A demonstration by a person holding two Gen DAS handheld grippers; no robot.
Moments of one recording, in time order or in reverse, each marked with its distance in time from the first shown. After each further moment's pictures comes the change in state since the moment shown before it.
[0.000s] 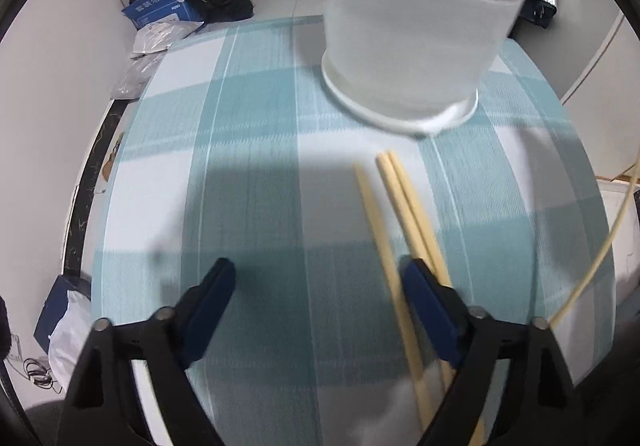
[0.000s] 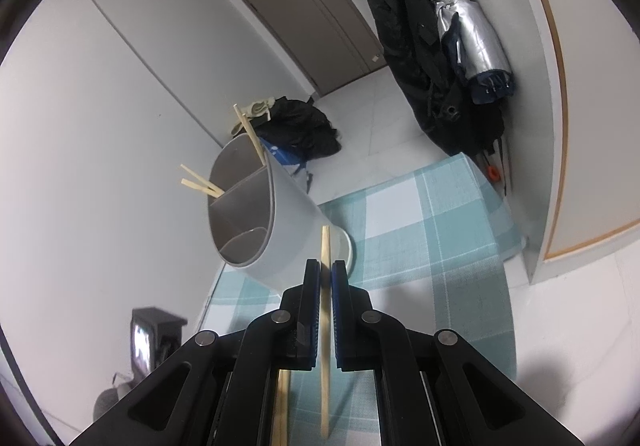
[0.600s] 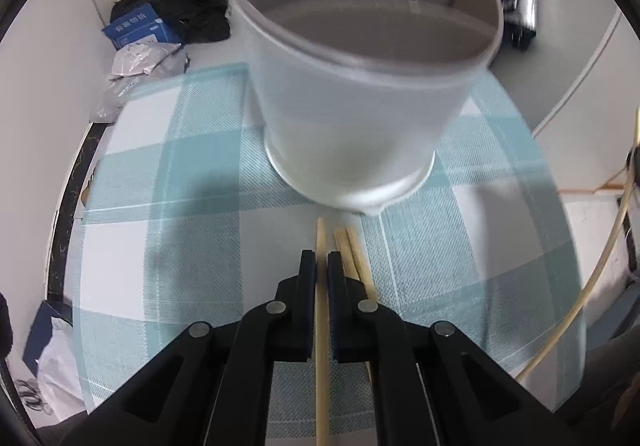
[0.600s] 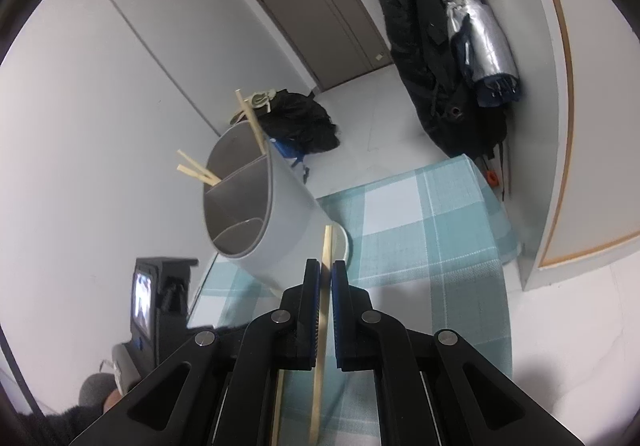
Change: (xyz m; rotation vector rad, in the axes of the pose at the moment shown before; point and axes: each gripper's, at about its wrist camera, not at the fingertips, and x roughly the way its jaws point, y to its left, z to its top) left arm -0.016 -0.014 0.014 0.008 -0.087 -0.080; right arm 0.003 0.010 -0.006 -0.069 0.011 -0.017
